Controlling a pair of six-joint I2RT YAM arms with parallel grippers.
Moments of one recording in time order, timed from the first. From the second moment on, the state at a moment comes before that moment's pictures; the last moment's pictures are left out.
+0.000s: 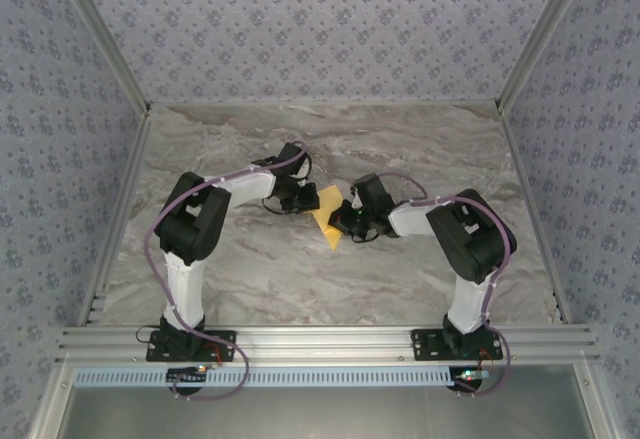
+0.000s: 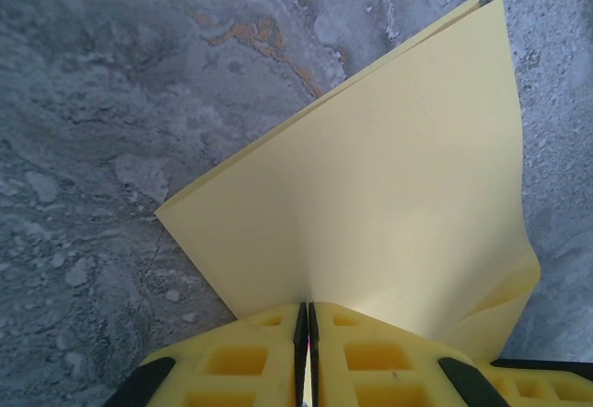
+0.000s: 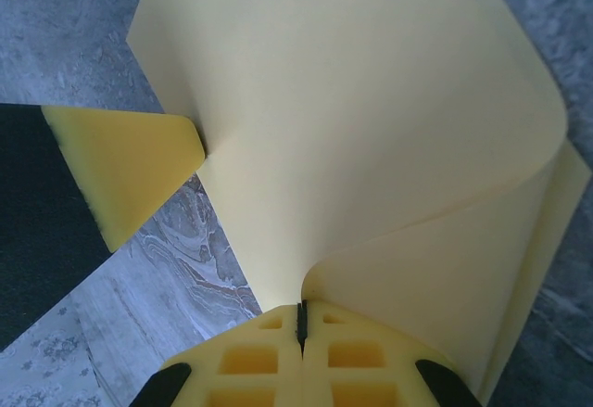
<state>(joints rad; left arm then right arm) -0.56 2.04 1.34 -0.46 0.34 -0.63 0.56 1.84 0.83 0.16 -0.46 1.01</state>
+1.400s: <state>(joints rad) -0.55 1.88 1.14 -0.28 0.51 -0.73 0.56 1.84 0.83 0.16 -0.43 0.99</state>
